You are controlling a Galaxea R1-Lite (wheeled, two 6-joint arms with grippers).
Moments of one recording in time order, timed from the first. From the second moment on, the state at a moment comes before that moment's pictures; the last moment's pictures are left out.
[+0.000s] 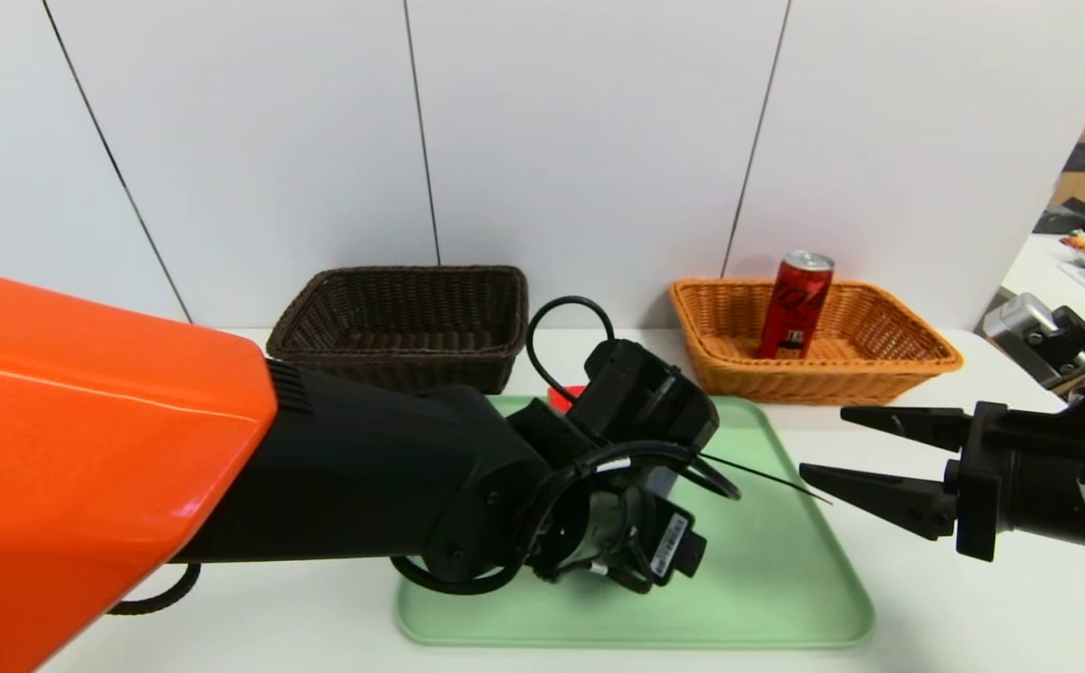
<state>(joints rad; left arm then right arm) -0.97 2.05 -1.40 0.11 0.18 -0.23 0.17 1.32 -0.52 -0.41 0.59 -0.10</state>
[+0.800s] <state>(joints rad) -0.97 2.10 -1.42 0.11 0.22 -0.23 0.17 1.32 -0.53 -0.41 0.59 -0.10</state>
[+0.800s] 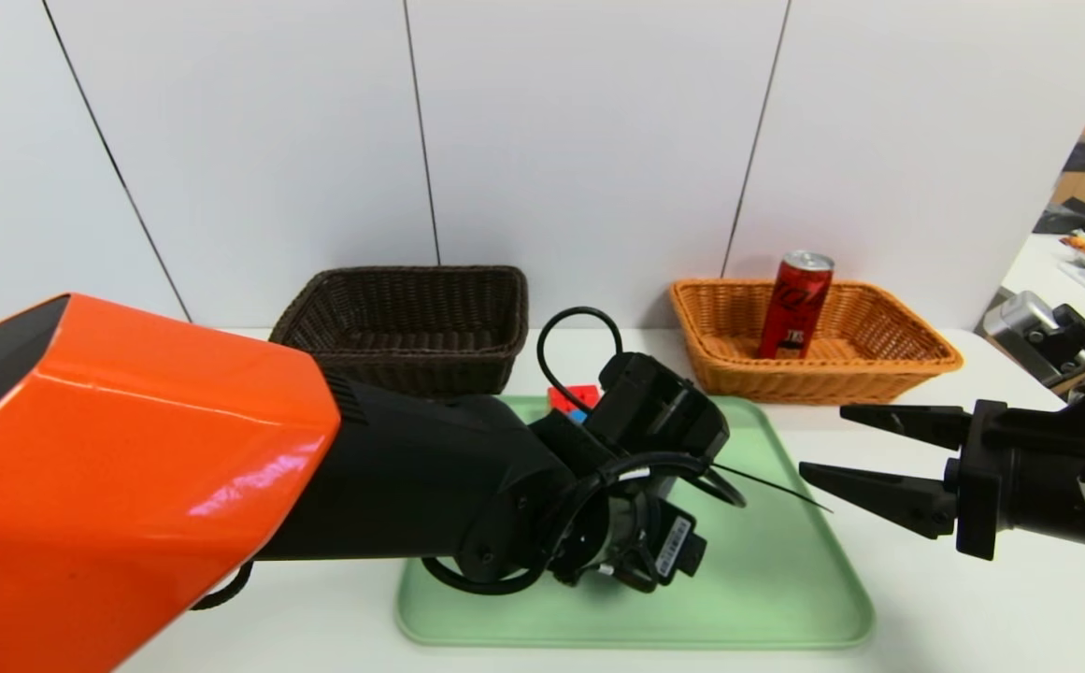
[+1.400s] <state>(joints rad) -0.97 2.11 -1.42 0.11 0.22 -0.22 0.17 1.32 -0.52 -0.41 0.59 -0.10</state>
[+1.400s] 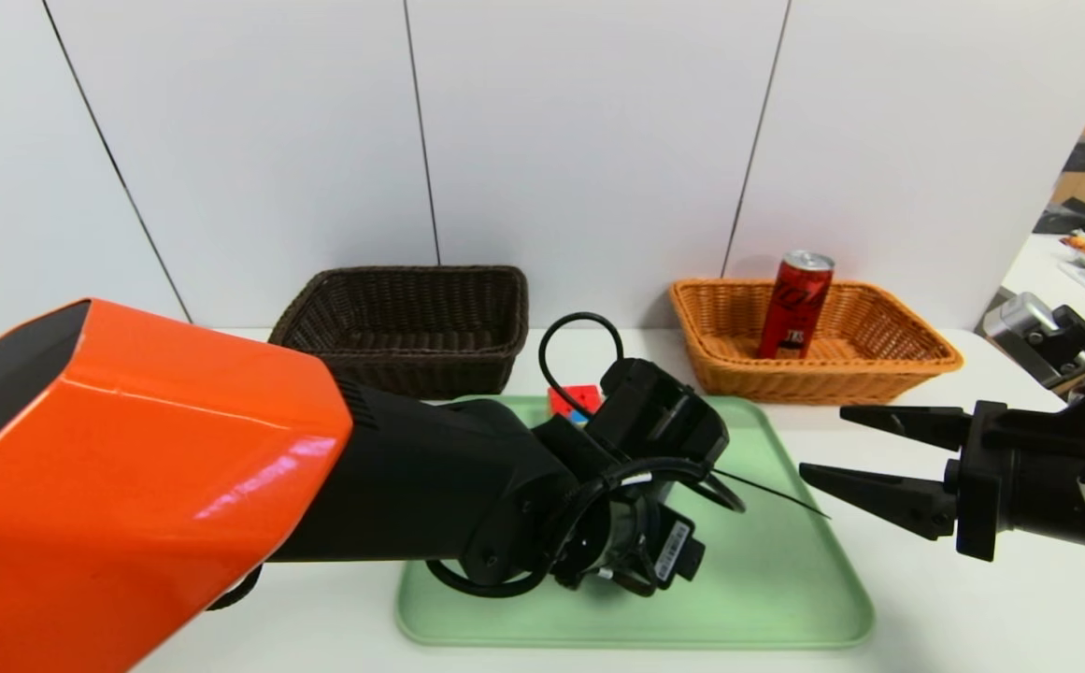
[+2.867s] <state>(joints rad) -0.97 1.97 -1.40 0.11 0.25 -0.22 0.17 1.32 -0.54 -0.41 0.59 -0.10</state>
